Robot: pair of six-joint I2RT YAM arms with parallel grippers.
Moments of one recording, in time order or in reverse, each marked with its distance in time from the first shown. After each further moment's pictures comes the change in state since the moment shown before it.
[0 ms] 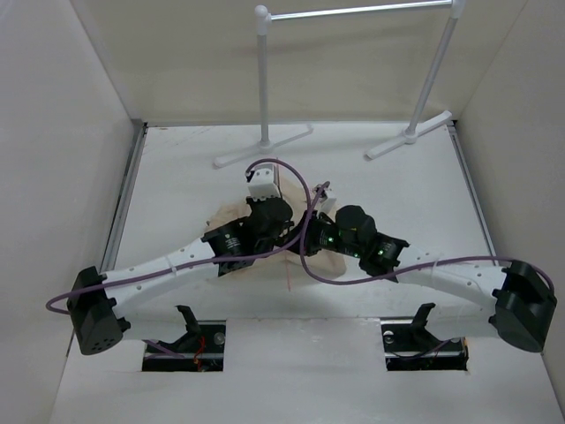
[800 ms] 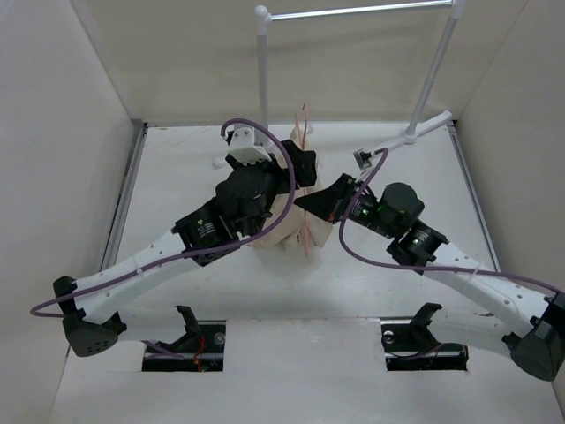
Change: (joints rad) left arm -0.021 -0.028 0.335 0.055 0.030 0.092; right arm -0.163 -0.191 0.095 0.016 -0.063 0.130
